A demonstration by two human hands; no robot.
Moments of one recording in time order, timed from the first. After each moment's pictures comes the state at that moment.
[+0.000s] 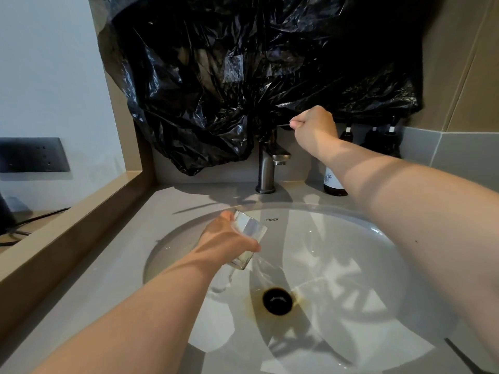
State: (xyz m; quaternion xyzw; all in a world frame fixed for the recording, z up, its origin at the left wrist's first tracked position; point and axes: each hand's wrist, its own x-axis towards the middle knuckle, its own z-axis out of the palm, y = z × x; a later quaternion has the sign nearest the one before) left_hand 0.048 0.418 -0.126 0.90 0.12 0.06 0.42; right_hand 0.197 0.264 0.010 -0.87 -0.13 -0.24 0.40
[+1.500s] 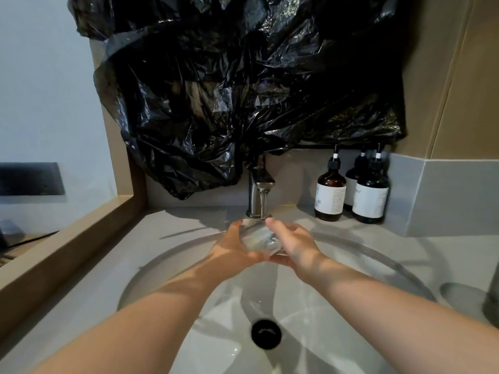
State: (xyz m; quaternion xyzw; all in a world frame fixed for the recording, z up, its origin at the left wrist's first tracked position) left_hand 0.075 0.386 -0.114 0.88 0.04 0.07 0.47; right_hand 0.135 0.256 -0.120 -0.67 -0.01 0.11 0.74
